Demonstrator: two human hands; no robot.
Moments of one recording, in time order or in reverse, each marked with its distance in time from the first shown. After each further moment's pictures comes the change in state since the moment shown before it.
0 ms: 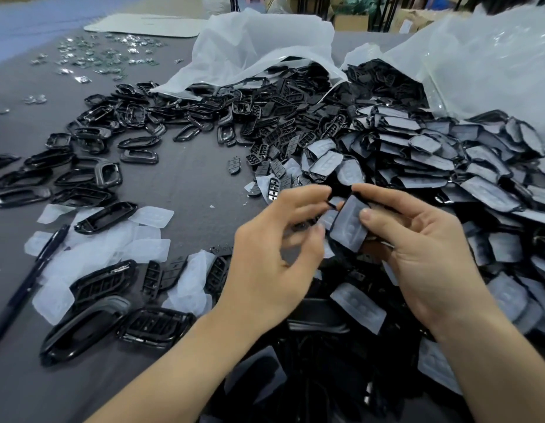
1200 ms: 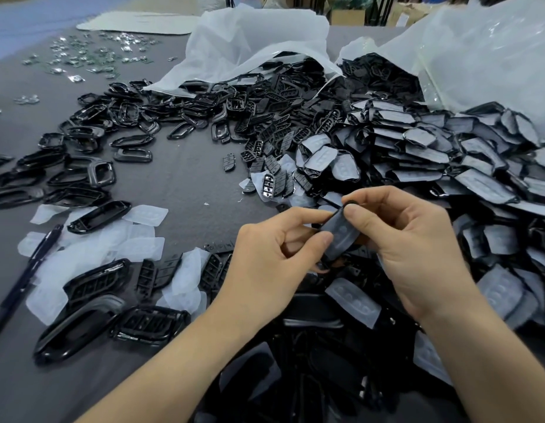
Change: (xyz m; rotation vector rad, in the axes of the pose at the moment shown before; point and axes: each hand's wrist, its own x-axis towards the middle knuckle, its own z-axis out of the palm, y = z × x) left_hand -0.004 -0.002 0.007 -0.222 -0.103 -0.284; right_hand 0.004 0.009 -0.002 -0.199 -0.002 -0.123
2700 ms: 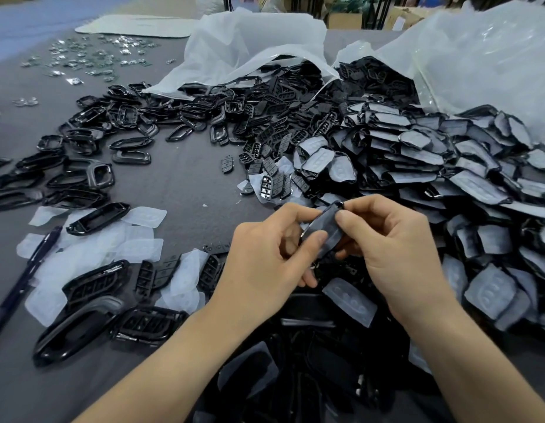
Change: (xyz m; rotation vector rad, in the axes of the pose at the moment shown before) left_hand 0.002 -0.008 -0.006 0.255 0.056 0.115; right_hand -0.004 0.004 0.008 -0.045 0.055 0.031
